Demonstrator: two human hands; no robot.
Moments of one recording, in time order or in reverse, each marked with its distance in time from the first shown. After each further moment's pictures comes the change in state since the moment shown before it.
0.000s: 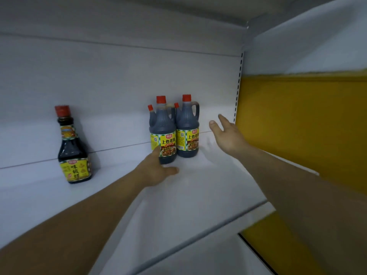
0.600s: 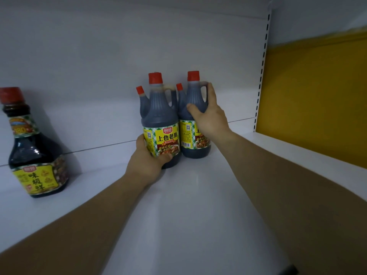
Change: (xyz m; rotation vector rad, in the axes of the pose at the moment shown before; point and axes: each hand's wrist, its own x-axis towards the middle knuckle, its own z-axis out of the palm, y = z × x) left_hand 0.090 -0.055 0.023 -0.204 0.412 -0.020; right_hand 0.106 0.000 0.094 0.309 0.072 -0.244
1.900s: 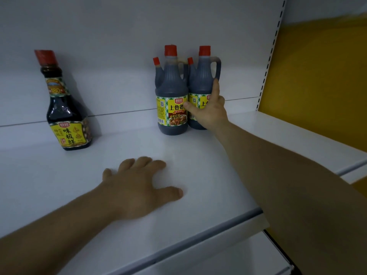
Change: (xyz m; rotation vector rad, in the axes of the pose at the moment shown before) left_hand -0.154 0.048 -0.081 0.901 -0.578 -0.132; right_hand -0.053 -0.005 0.018 -0.024 -0.069 0.142
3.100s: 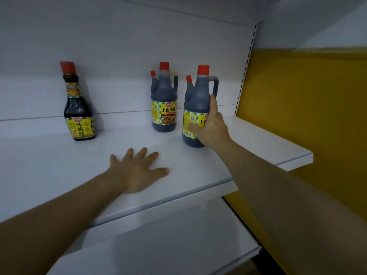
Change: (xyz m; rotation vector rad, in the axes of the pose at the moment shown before) left_hand -0.004 -0.006 0.017 0.160 0.025 0.037; right_hand -0.098 -0.025 -0.057 -0.175 -0.003 -0.001
